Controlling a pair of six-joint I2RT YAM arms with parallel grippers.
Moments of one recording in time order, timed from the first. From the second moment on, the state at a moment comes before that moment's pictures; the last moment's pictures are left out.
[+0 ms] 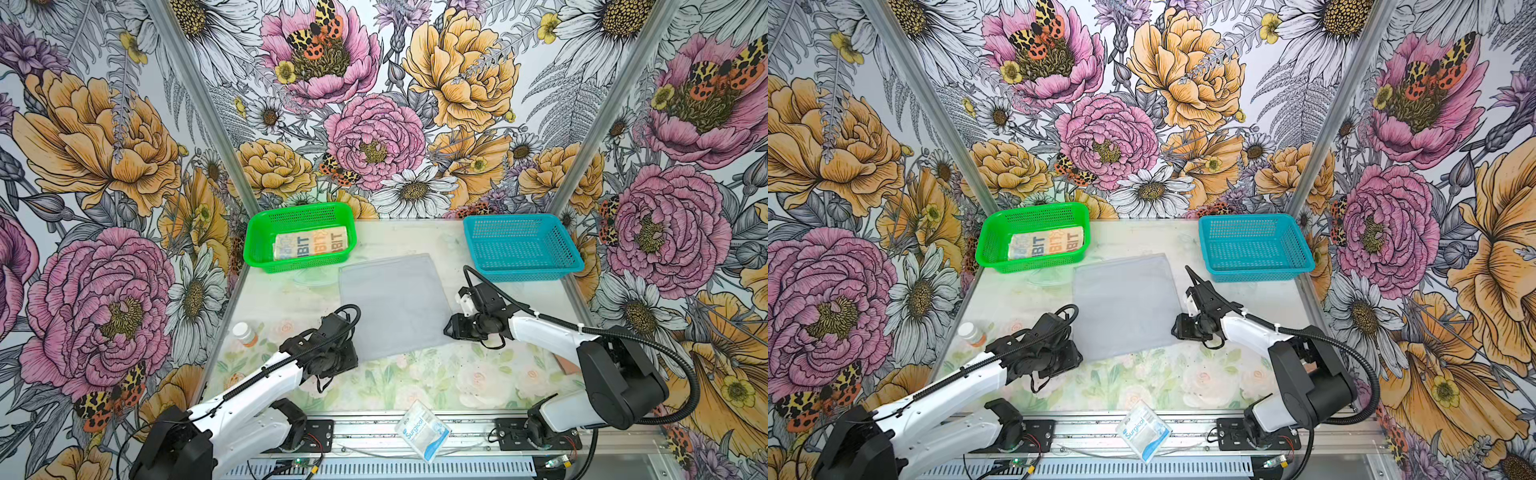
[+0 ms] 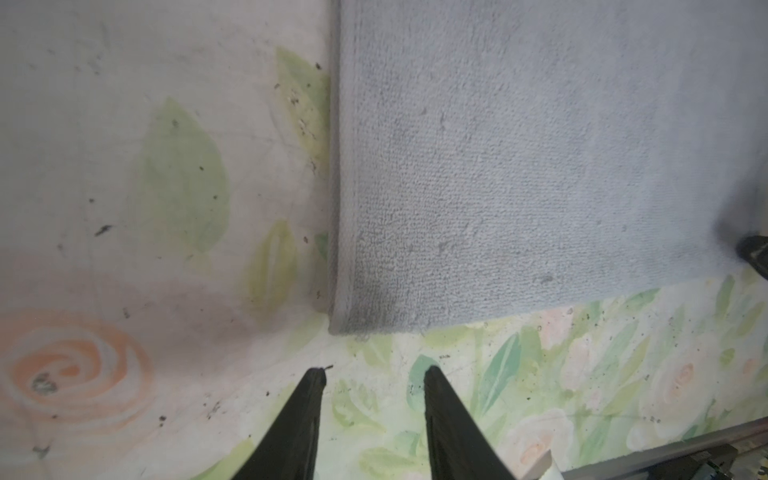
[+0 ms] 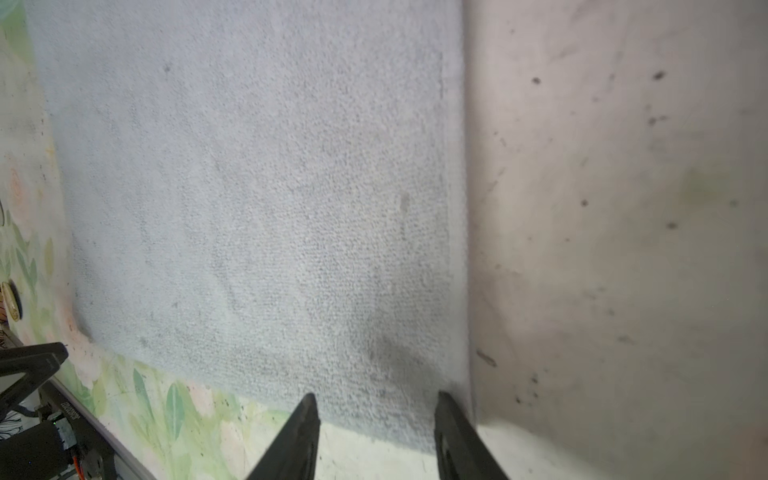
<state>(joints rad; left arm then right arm) -0.60 0.99 0.50 -0.66 0.04 -0.89 0.41 1.44 0.69 -0.38 -0.35 0.46</state>
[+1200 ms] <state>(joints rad) -0.55 1.08 0.43 -0.47 0.11 -0.90 0.36 1.42 0.64 -0.41 -0.40 0.41</state>
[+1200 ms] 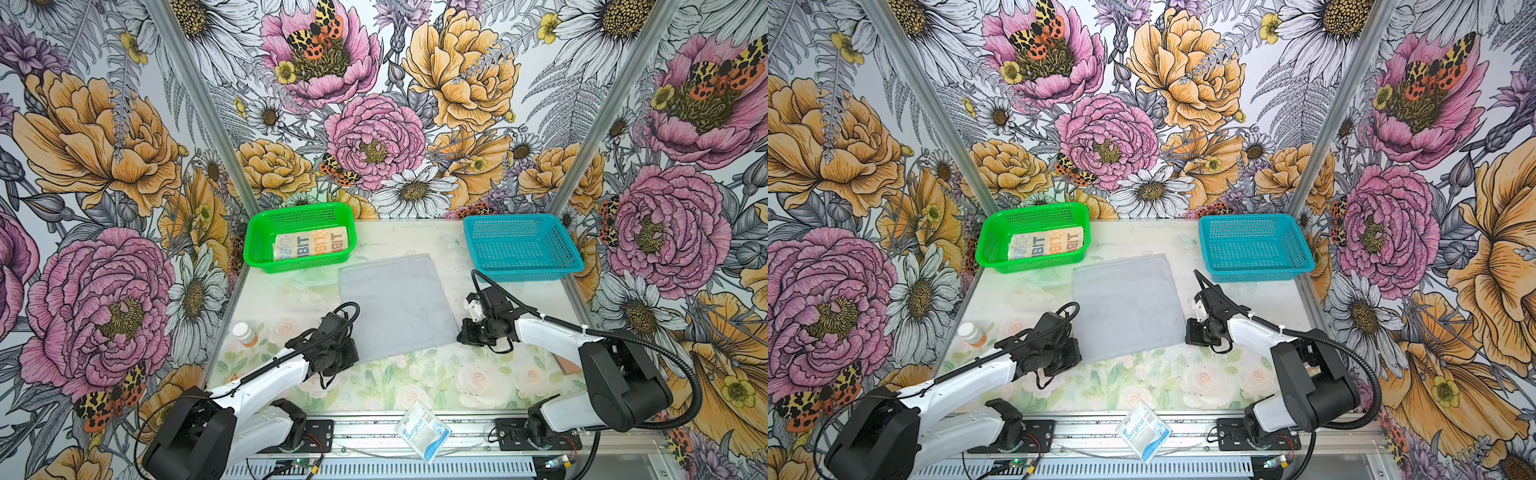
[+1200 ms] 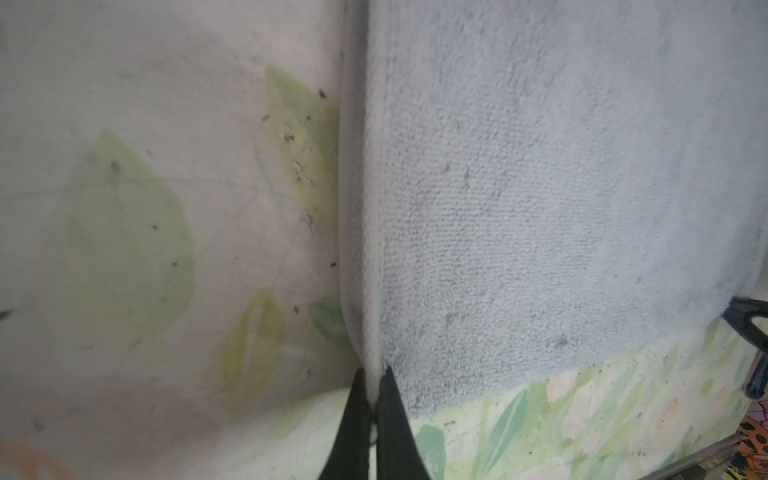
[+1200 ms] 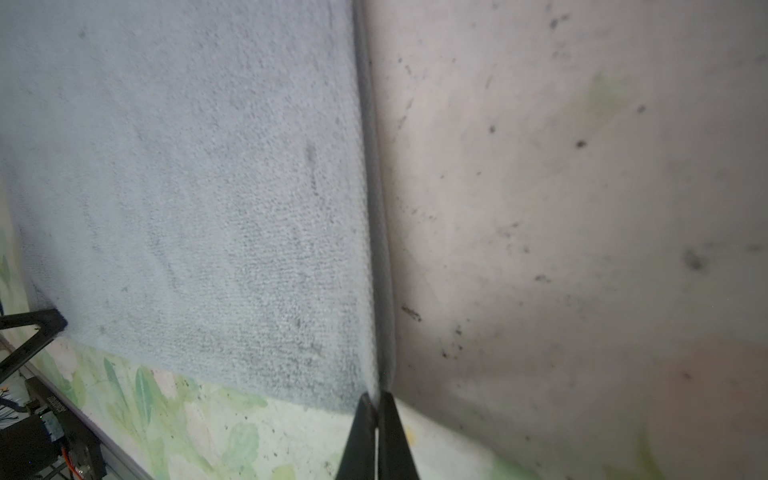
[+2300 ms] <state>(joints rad) -0.40 1.14 0.82 -0.72 0.13 -0.74 0.32 1.45 1.12 -0.65 -0.39 0.39</state>
